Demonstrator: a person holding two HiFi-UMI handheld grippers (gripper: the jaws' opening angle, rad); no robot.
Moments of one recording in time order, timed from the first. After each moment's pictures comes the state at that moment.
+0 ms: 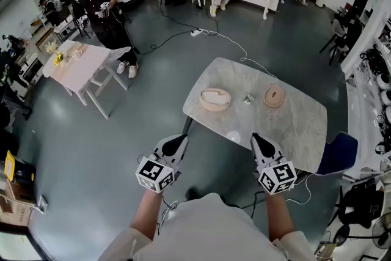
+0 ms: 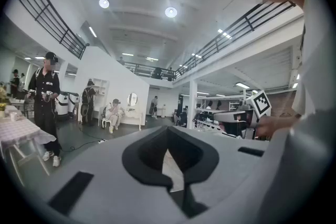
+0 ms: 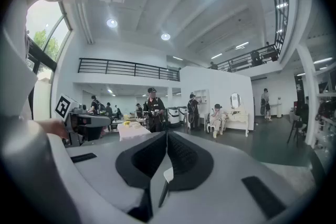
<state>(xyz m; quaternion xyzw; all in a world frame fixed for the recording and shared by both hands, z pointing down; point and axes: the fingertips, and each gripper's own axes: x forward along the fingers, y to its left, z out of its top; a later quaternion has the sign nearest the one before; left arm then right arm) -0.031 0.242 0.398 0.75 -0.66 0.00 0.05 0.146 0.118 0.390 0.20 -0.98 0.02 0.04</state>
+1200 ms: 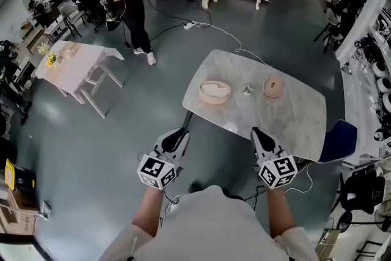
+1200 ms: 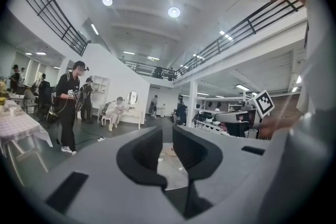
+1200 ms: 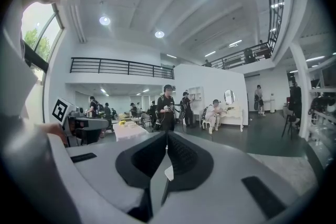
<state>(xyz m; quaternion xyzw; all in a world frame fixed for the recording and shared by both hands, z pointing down) -0.070 0.254 0.417 0.75 -0.66 -0.01 0.07 0.116 0.134 0.403 0.23 -0.97 0.04 0.05</state>
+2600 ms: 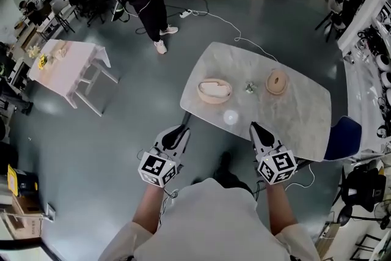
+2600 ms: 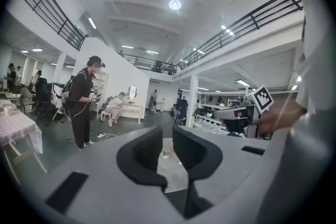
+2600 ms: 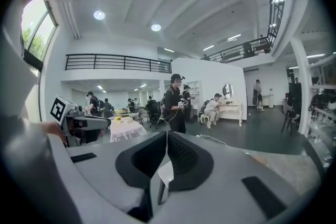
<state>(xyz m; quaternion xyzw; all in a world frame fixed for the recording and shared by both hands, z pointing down) -0.110 0.173 0.450 0.75 -0.65 0.01 0.09 0.069 0.057 0.435 0.23 -0.97 0.06 0.08</state>
